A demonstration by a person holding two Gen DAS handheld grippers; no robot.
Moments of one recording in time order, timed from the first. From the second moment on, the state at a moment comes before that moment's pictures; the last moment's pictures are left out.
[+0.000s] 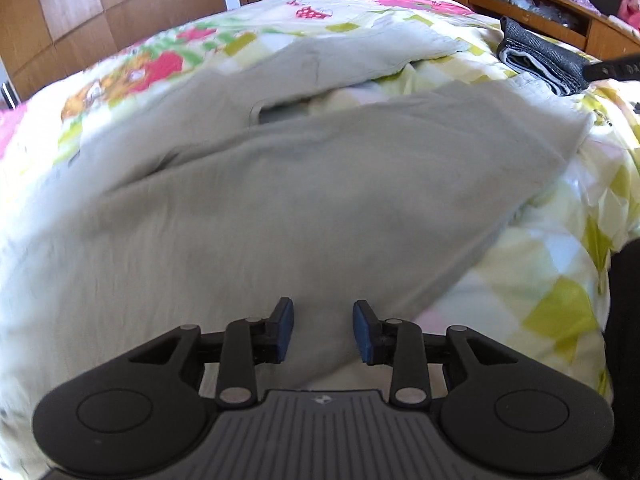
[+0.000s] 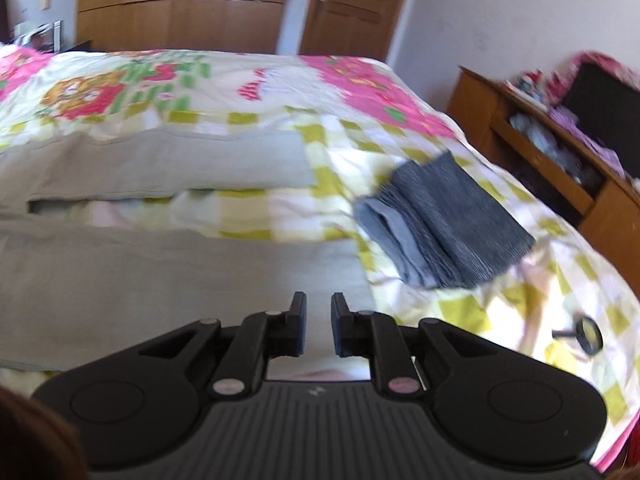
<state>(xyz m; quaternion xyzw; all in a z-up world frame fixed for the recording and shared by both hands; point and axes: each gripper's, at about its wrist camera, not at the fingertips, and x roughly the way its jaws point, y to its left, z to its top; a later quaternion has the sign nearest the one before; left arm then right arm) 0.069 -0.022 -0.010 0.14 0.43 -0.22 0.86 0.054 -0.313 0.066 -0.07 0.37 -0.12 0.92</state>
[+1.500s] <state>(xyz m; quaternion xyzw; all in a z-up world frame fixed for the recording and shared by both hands) 0.359 0.274 0.001 0.11 0.46 -0.09 0.88 0.427 -0.035 -0.013 -0.28 0.46 0.34 0.77</state>
